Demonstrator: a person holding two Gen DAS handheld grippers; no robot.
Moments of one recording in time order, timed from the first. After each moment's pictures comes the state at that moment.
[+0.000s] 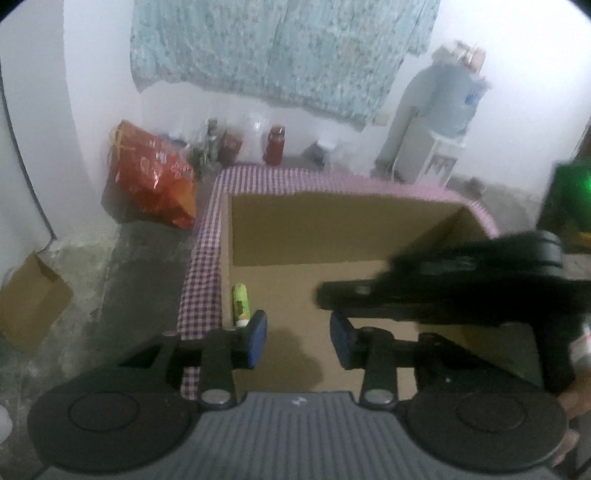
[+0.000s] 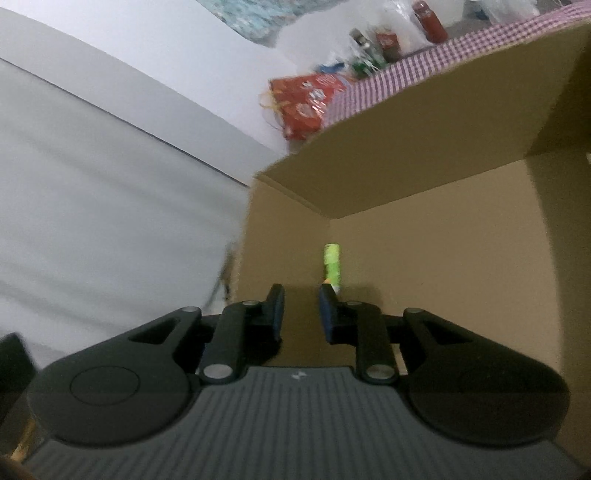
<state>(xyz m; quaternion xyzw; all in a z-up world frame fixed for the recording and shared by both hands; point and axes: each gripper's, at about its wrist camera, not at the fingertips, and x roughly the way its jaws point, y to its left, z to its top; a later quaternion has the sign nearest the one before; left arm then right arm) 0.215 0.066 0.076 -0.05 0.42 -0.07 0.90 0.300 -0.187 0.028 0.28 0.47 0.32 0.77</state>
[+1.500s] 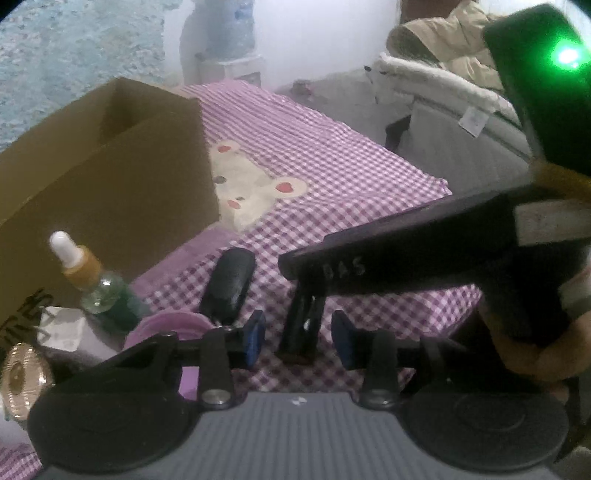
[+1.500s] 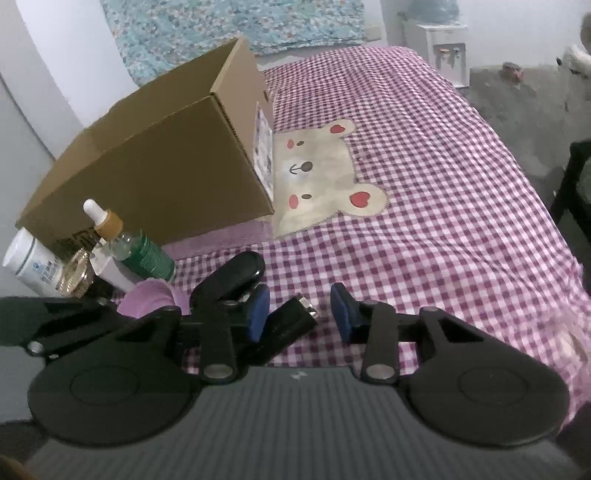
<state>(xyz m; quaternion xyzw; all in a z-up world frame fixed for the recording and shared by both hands) 0.083 -0.183 -0.050 0.16 0.42 -0.31 0.84 0.094 -0.372 -0.074 0.15 0.39 0.09 0.90</state>
